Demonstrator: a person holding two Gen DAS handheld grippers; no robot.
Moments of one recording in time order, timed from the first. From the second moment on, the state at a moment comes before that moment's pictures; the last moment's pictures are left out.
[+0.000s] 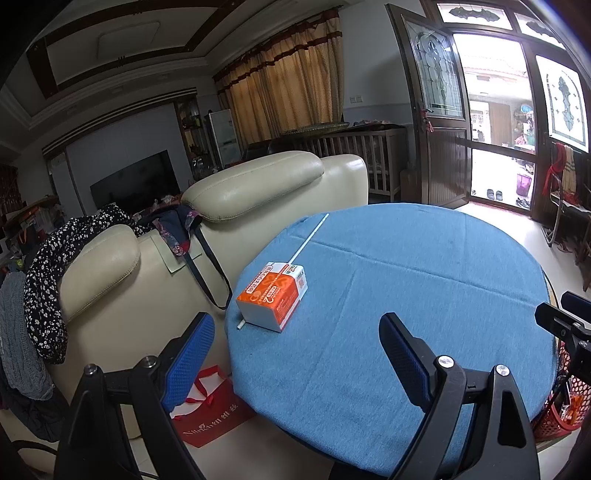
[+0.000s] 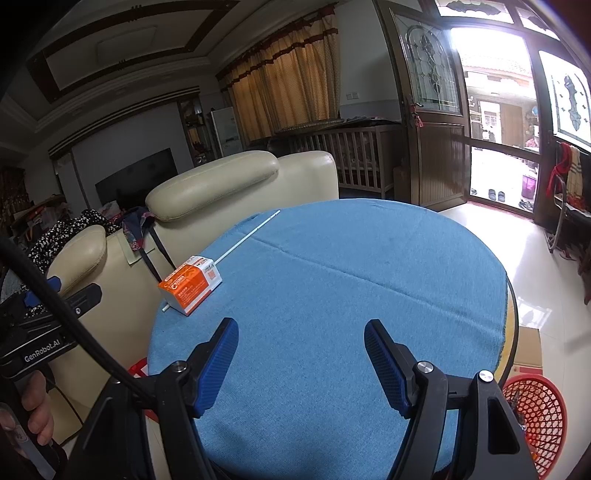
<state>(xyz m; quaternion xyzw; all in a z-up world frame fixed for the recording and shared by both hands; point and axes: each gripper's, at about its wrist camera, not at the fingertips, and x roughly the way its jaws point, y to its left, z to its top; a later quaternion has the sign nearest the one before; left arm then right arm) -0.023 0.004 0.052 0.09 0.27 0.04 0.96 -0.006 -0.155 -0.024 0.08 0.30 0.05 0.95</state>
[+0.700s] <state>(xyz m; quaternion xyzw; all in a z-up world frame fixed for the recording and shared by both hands) -0.010 0.000 0.022 0.09 0.30 0.02 0.95 0.003 -0.158 -0.044 0.08 0.32 0.03 0.94</state>
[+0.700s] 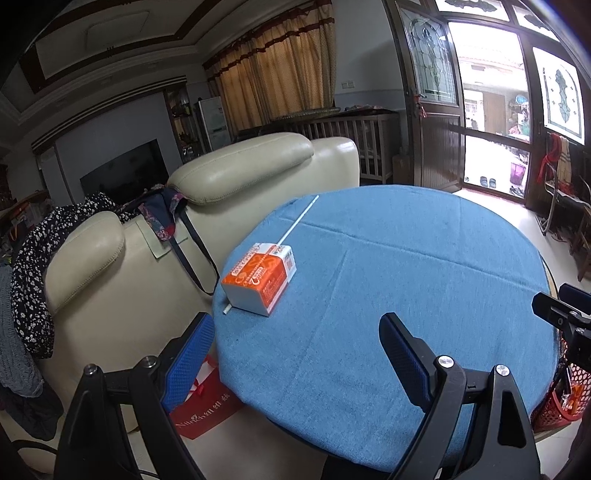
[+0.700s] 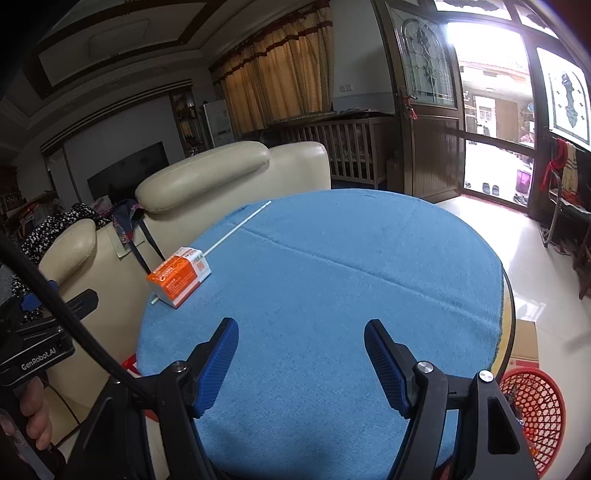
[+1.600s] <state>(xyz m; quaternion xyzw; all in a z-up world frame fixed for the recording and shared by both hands) 0.121 -0.027 -0.098 0.08 0.43 -0.01 0.90 0.100 -0.204 -0.134 0.10 0.40 -0.04 0.91</state>
